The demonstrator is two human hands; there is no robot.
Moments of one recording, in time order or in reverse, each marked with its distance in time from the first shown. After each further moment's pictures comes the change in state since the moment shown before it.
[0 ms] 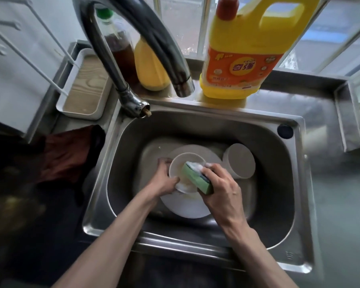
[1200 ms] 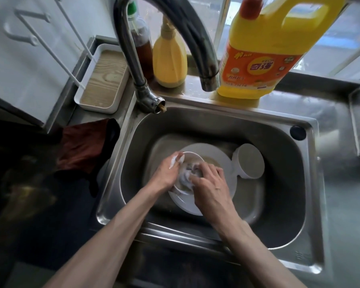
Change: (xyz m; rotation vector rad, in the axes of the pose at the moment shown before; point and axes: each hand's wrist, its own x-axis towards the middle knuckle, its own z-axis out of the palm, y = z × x) left_hand -0.005 0.000 -0.023 0.014 0.027 0.254; right_hand 0.006 -0.036 0.023 -0.186 -0.195 -0.157
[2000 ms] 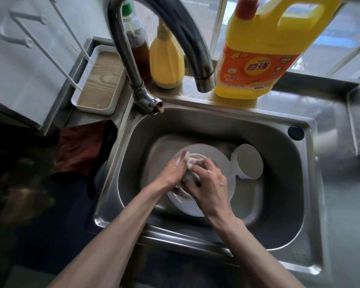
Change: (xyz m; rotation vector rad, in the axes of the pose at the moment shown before) left_hand -0.003 0.016 0.014 -0.105 -0.121 -0.091; right_hand 0.009 -0.004 -0.005 0.328 0.184 0.147
